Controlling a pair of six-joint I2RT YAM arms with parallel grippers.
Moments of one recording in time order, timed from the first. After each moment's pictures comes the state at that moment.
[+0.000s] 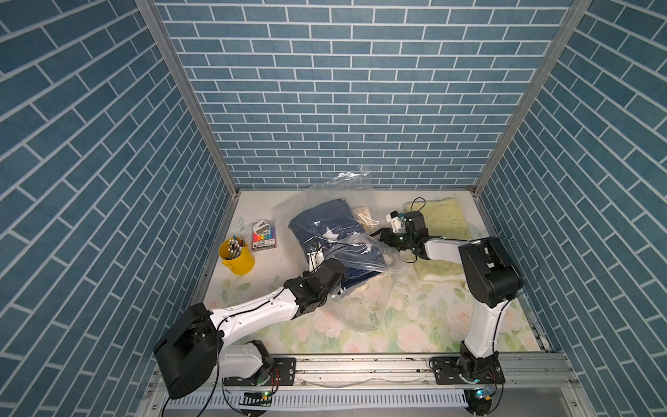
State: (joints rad) left arm -0.87 1.28 0.66 -0.19 -0.61 -0.85; right arm 0.43 1.98 1.10 0.22 -0.69 0.74
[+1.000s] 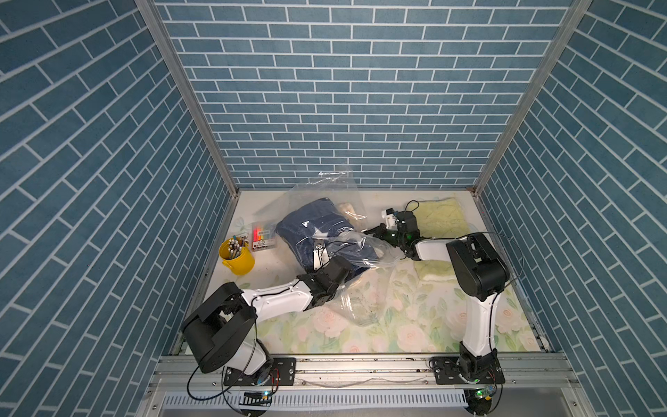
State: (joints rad) left arm -0.83 1.50 0.70 -0.07 -0.74 -0.74; right arm 0.45 2.01 1.07 0.44 -0.60 0.92
